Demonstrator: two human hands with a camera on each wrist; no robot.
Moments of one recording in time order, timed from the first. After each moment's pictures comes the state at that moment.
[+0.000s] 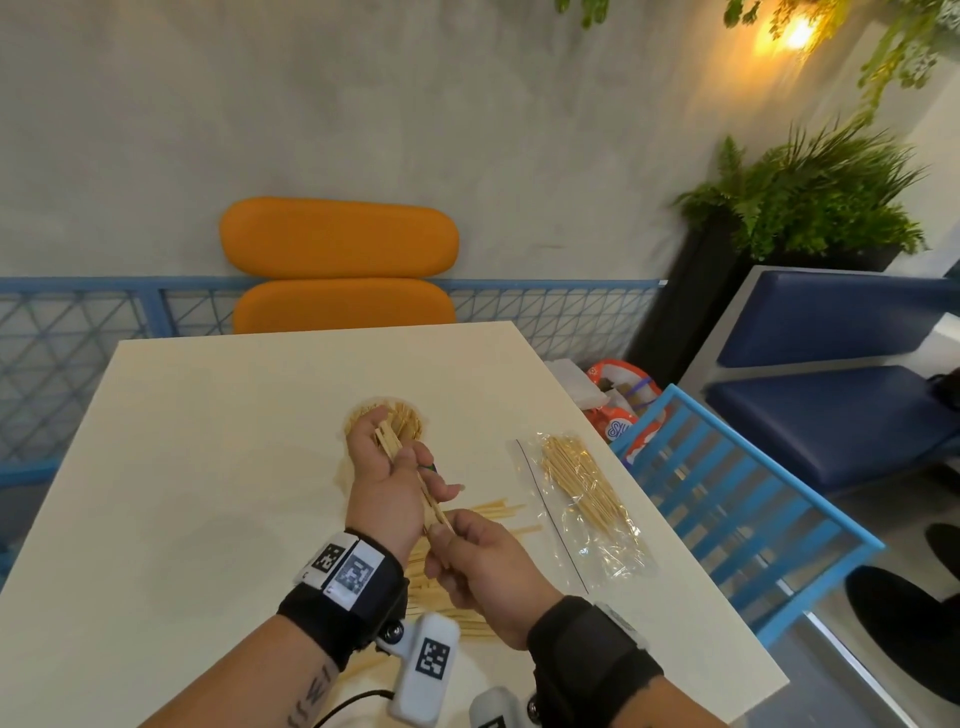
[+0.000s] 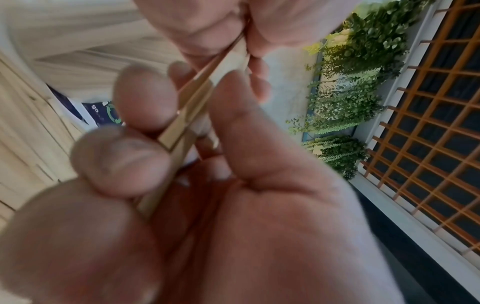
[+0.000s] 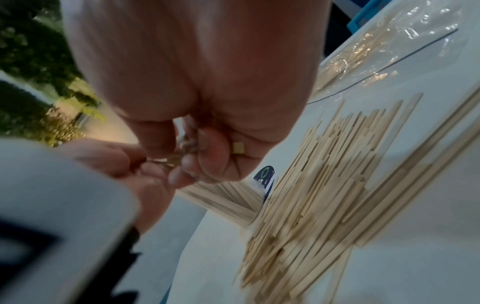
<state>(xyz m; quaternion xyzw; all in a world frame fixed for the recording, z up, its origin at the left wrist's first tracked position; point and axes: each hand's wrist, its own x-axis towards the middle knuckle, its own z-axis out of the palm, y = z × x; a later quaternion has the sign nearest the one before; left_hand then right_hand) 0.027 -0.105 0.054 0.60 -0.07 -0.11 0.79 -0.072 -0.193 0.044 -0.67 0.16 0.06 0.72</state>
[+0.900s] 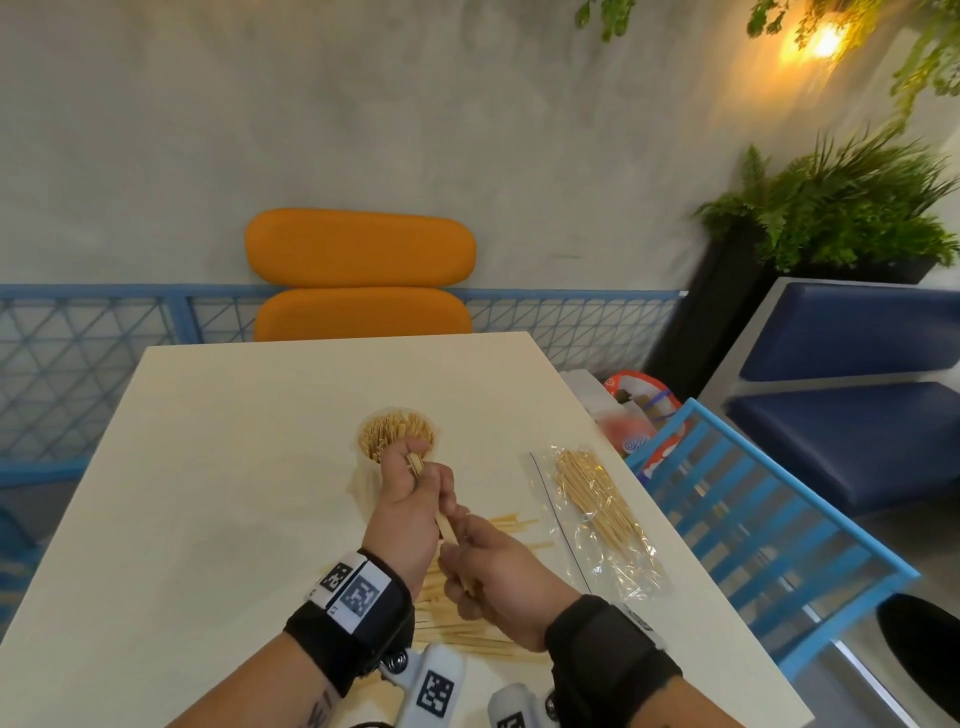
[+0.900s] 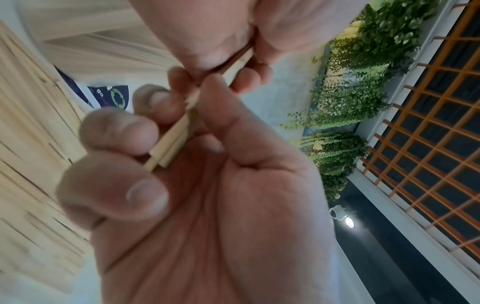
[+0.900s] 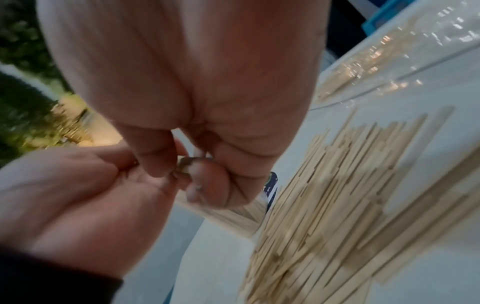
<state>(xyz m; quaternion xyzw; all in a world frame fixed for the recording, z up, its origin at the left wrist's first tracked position) 0.020 -0.107 0.043 0.63 -0.10 -0.11 0.76 -0.061 -0.205 0.046 -0.64 0.15 0.14 0.74</state>
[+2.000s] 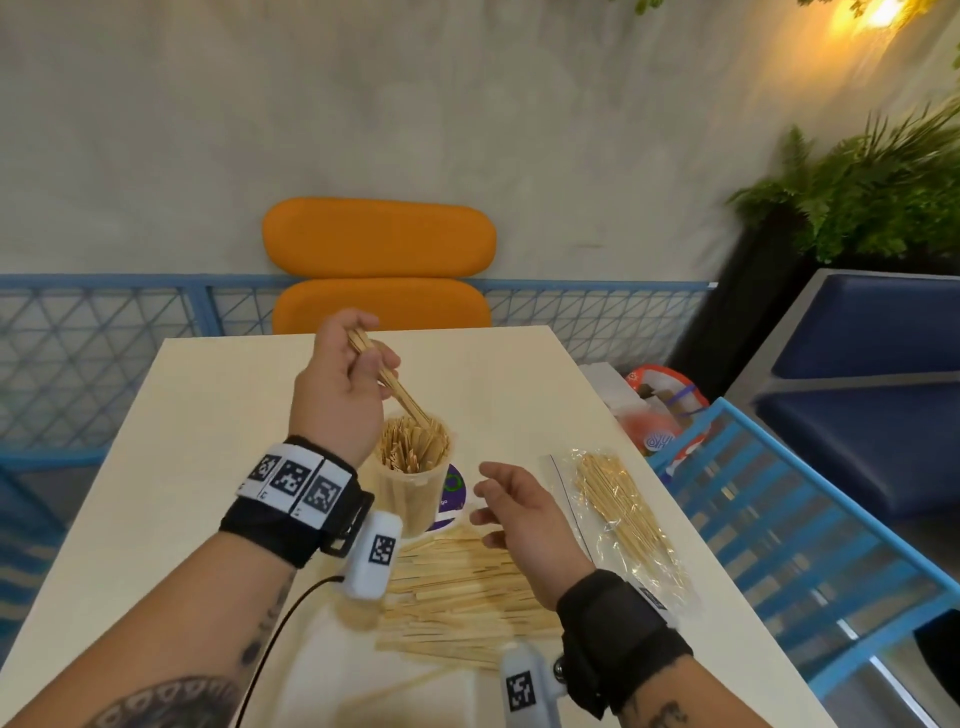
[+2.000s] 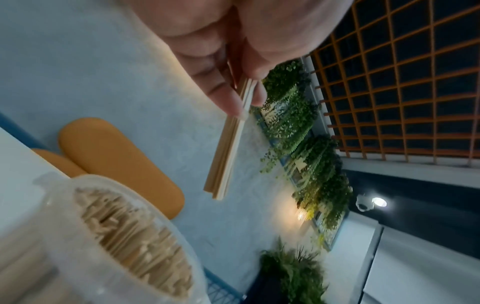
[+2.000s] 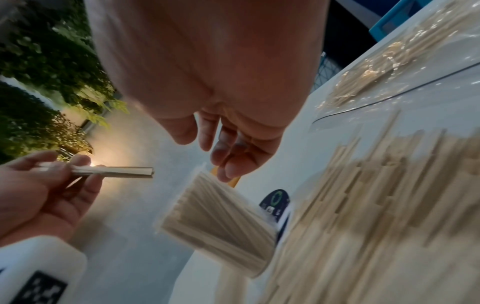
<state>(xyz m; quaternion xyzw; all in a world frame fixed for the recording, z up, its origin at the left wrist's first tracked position) 0.108 -0.066 0.123 0.76 -0.16 0.13 0.62 -0.017 -0.228 0.048 -0.70 0.20 -0.05 0.68</state>
